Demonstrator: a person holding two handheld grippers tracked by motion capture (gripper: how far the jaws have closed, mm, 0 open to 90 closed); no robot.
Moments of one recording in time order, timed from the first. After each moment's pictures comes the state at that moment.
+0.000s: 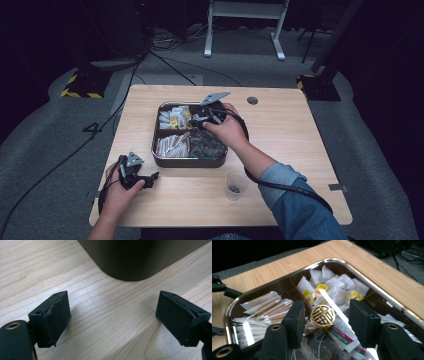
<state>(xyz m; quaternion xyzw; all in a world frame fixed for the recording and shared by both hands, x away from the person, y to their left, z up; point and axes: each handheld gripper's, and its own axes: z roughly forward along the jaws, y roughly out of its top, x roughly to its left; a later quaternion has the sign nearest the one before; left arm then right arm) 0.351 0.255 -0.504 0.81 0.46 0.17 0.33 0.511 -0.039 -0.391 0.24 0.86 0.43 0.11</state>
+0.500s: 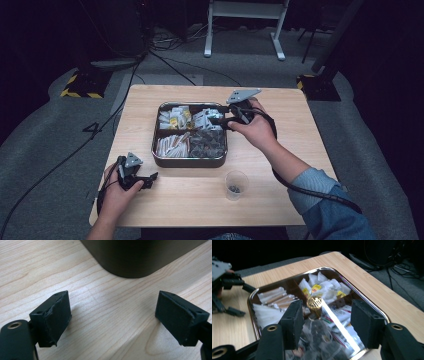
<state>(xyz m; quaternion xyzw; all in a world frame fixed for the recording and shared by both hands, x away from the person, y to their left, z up) 0.348 0.259 -0.504 0.81 0.46 0.17 0.33 0.486 -0.106 -0.353 0.20 0.86 0.46 0.13</state>
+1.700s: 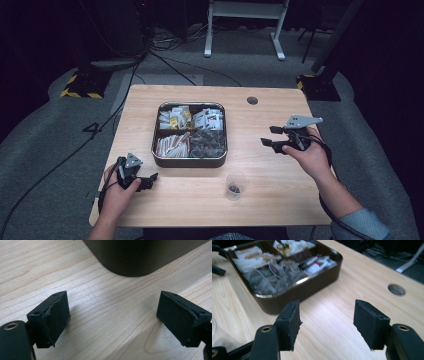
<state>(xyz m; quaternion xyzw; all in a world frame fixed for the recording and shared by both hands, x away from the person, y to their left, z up) 0.347 0.257 -0.504 0.80 0.47 0.17 0.33 0.430 -0.260 -0.390 0.29 0.84 0.43 0.17</state>
